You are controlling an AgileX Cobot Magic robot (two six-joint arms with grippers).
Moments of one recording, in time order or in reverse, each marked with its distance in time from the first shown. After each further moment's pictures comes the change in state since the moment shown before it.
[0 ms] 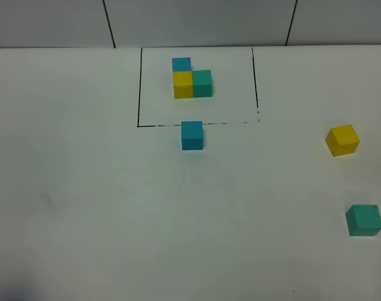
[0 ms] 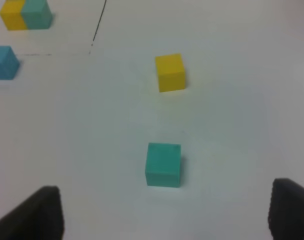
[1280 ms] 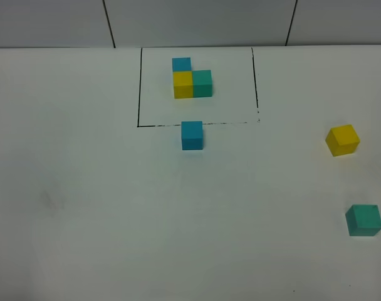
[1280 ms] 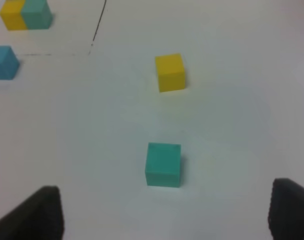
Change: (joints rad) left arm 0.000 -0.190 0.105 -0.077 -0.011 0.017; right arm 0.000 0.000 0.000 0.000 0.000 0.000
